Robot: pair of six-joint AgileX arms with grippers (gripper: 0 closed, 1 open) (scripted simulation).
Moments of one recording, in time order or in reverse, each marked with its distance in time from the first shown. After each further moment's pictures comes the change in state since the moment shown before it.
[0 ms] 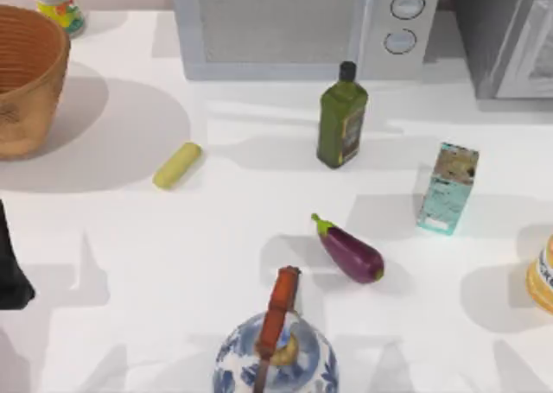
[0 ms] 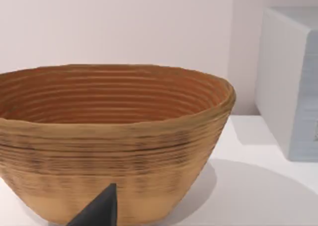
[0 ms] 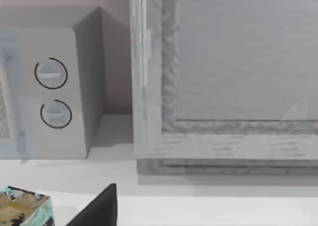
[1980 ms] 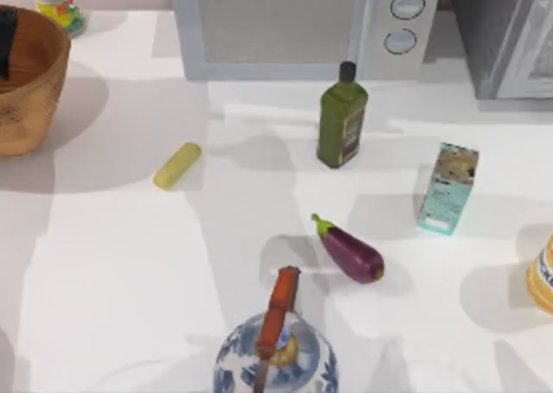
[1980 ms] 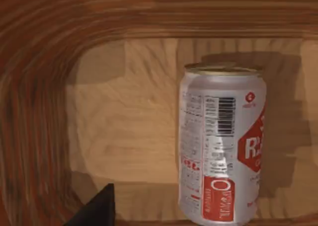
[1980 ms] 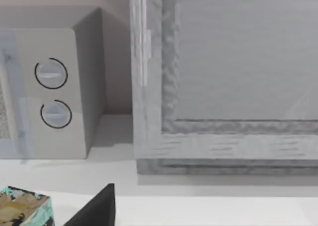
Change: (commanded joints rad) left arm 0.181 2.434 2.355 -1.338 0.072 0.203; right arm 0.000 0.000 0.000 0.000 0.000 0.000
